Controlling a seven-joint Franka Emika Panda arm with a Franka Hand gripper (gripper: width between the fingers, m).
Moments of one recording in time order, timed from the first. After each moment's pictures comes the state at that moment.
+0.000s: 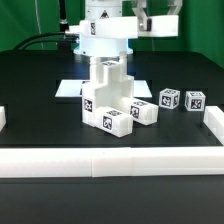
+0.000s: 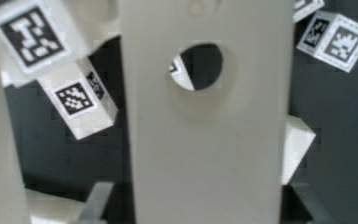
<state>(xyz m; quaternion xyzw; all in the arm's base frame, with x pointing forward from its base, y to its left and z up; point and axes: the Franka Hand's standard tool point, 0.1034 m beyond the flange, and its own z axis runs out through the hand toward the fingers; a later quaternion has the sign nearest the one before) 0.496 0.039 0.157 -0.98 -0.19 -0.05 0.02</state>
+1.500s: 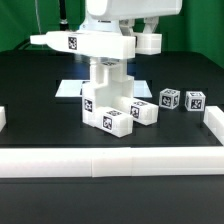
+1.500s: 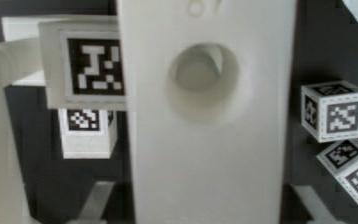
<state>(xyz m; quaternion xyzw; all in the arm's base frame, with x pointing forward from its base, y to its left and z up) 0.485 0.019 0.125 -0.93 -0.36 -0.01 -0.01</state>
